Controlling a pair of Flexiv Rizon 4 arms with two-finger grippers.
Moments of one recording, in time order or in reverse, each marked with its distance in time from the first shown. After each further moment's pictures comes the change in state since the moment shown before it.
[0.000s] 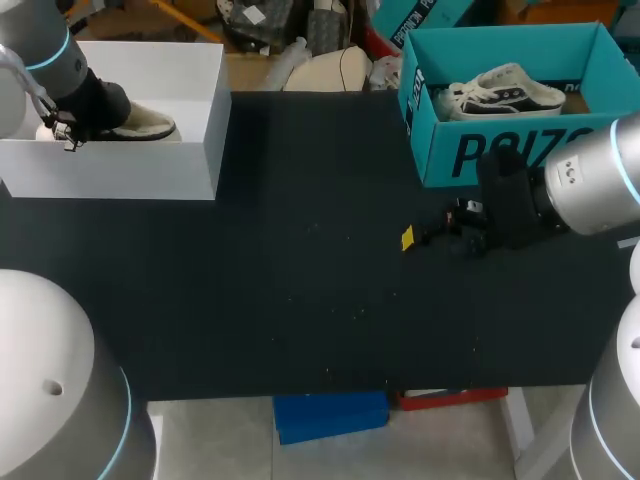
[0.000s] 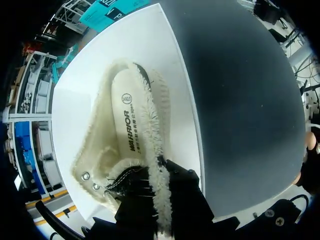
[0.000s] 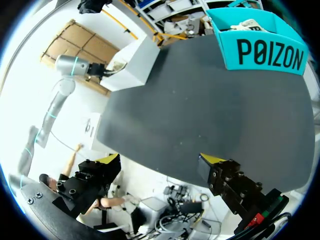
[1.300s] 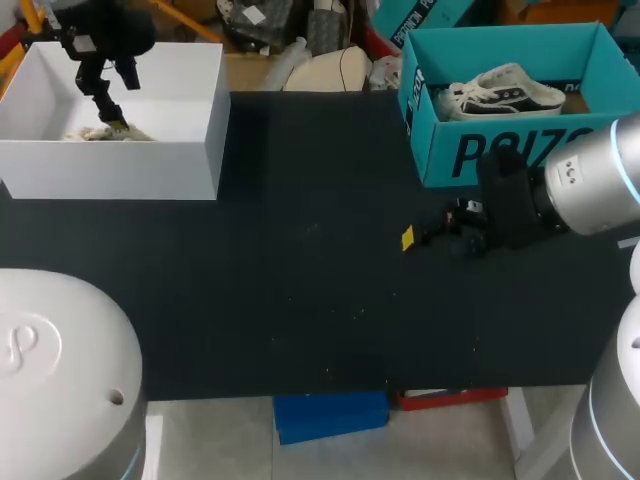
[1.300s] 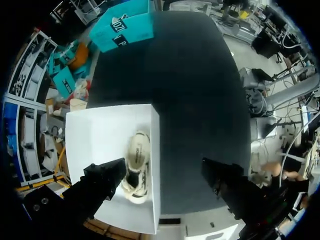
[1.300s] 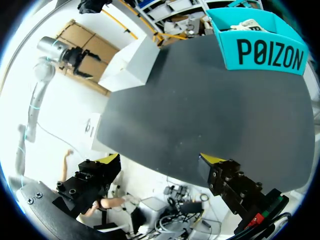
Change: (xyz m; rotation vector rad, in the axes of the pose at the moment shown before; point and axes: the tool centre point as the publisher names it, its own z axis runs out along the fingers) left arm 0.018 -0.098 -0.158 0.069 0.236 -0.186; right arm 0.000 0.000 0.000 0.000 0.000 0.000
